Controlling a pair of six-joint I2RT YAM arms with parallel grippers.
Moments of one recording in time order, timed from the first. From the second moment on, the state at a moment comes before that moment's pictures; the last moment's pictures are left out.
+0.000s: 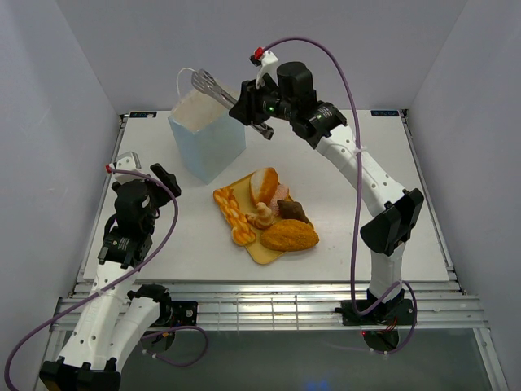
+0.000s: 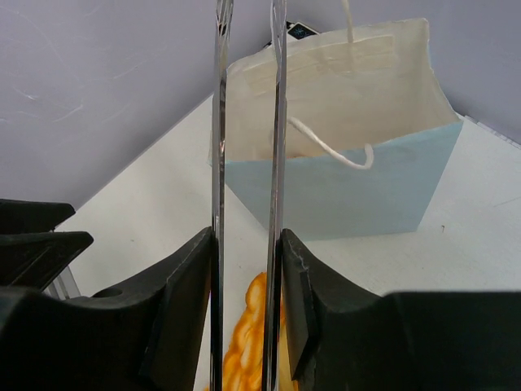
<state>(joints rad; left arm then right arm) -0.20 0.71 0.75 -0.31 -0.33 -0.41 0.68 1.93 2.17 -0.46 -0.30 0.21</state>
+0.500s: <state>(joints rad) -0.20 0.71 0.75 -0.31 -0.33 -0.40 0.67 1.92 2.17 -0.47 -0.32 0.21</state>
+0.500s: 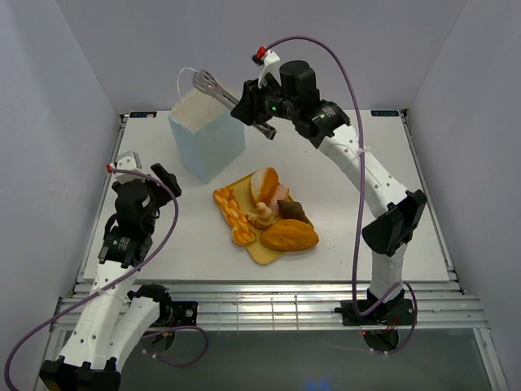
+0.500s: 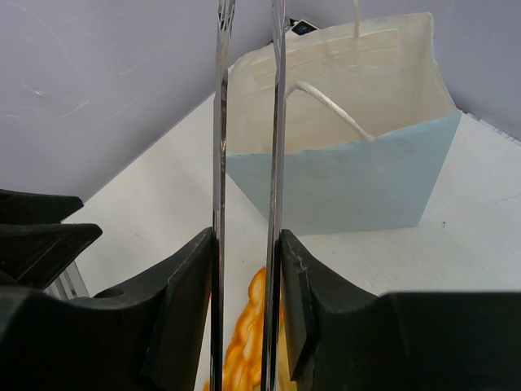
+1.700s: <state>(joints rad) -0.20 0.68 0.75 -0.31 -0.31 -0.39 0.67 1.09 1.06 -0.52 -0.09 0.22</state>
